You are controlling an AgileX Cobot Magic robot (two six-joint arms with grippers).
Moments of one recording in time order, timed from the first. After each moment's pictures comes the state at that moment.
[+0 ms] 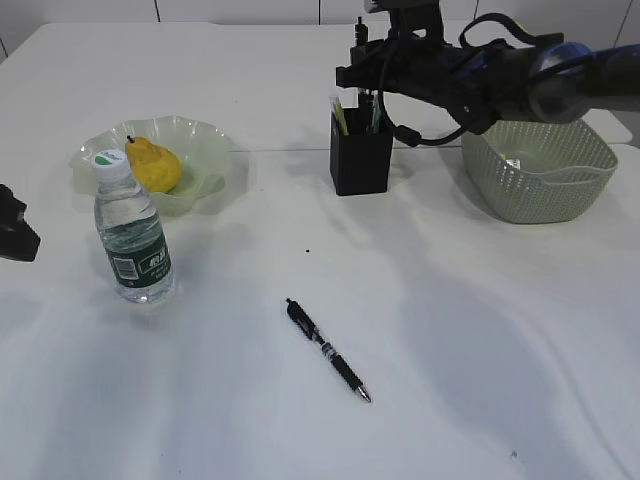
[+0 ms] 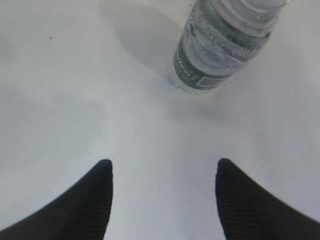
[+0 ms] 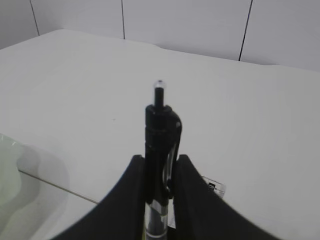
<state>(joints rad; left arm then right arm) -0.15 1.35 -0.87 -0.11 0.64 0.00 0.24 2.32 -1.84 -0.45 -0.22 0.35</state>
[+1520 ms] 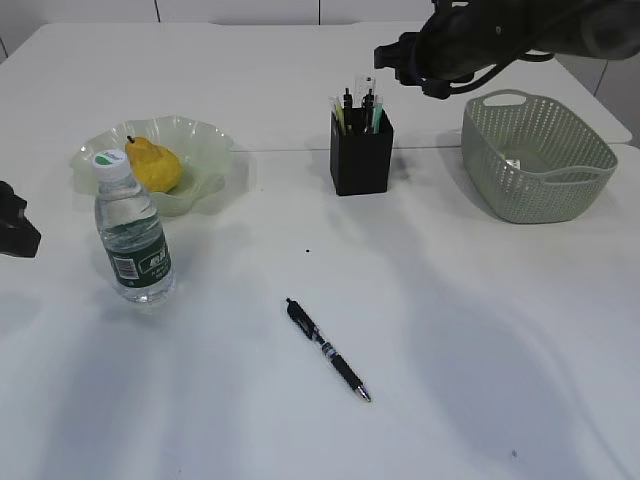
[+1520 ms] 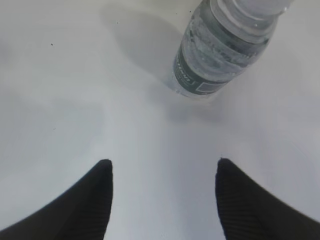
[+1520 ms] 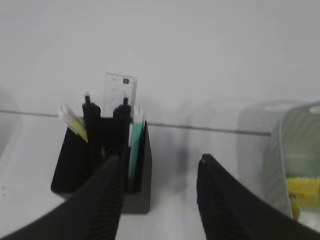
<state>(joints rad) -0.15 1.35 -0.87 -0.11 0.62 0.00 0.24 2.15 -1.84 -0.29 0.39 0.37</state>
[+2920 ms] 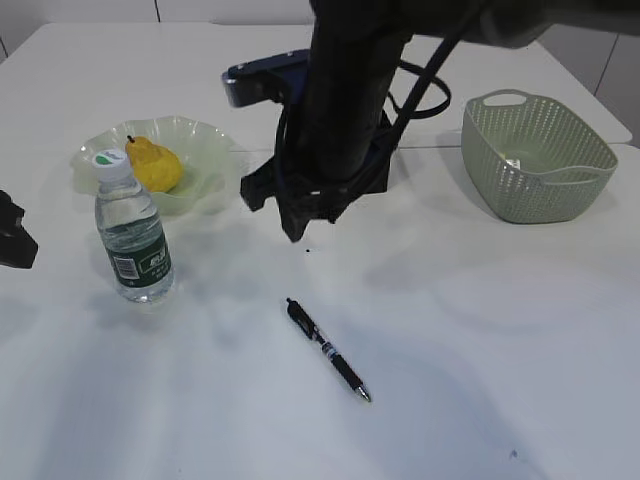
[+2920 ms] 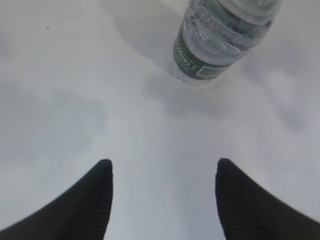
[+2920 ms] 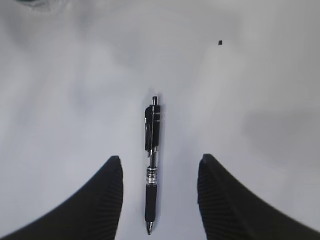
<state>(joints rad) -0.15 1.35 -0.87 -0.11 0.67 0.00 0.61 2.07 -1.84 0.00 1.17 0.01</state>
